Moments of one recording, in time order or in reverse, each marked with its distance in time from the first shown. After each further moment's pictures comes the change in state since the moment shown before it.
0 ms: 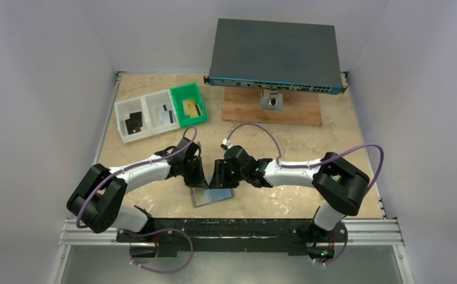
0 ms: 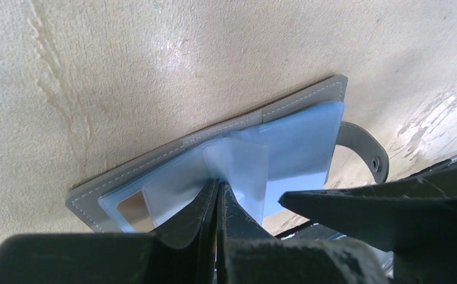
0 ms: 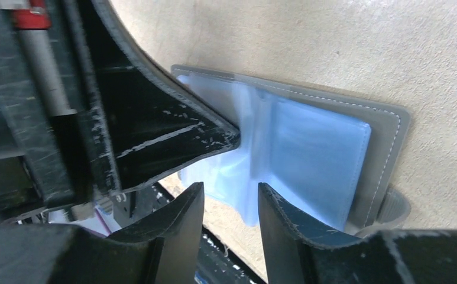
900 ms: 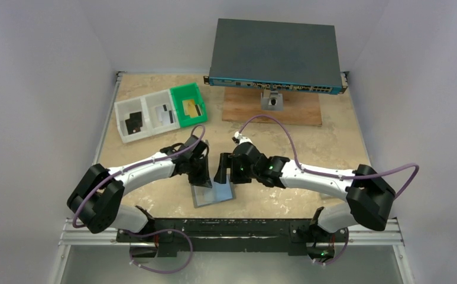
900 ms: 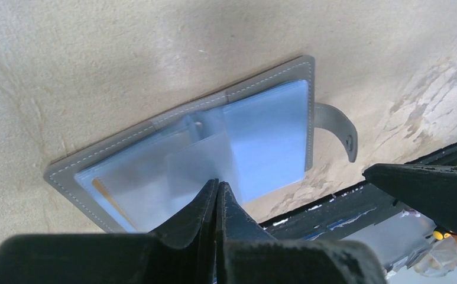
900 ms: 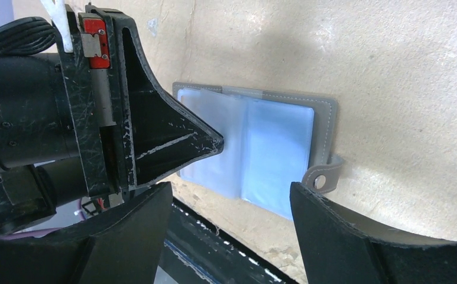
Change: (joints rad) left arm -0.088 -0.001 0.105 -0.116 -0.035 0.013; right arm 0.000 -0.237 0.021 -0.250 0.179 -0.026
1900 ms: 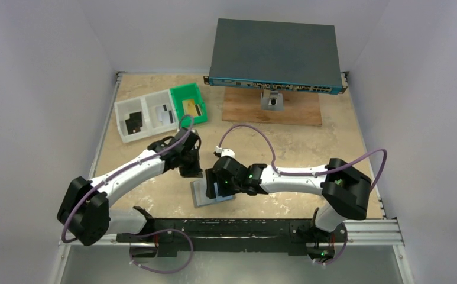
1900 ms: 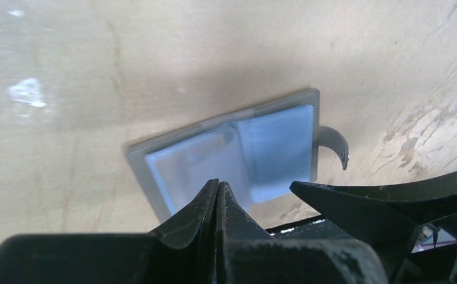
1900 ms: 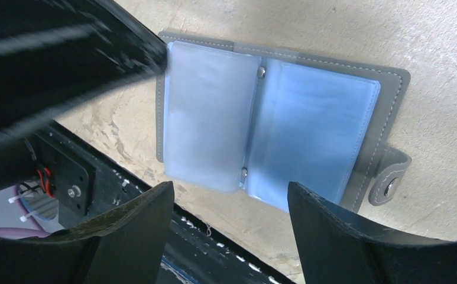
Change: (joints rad) left arm 0.030 -0.079 0.102 -0.167 -0.133 0.023; right arm 0.148 0.165 0.090 -0.044 0.085 -0.019
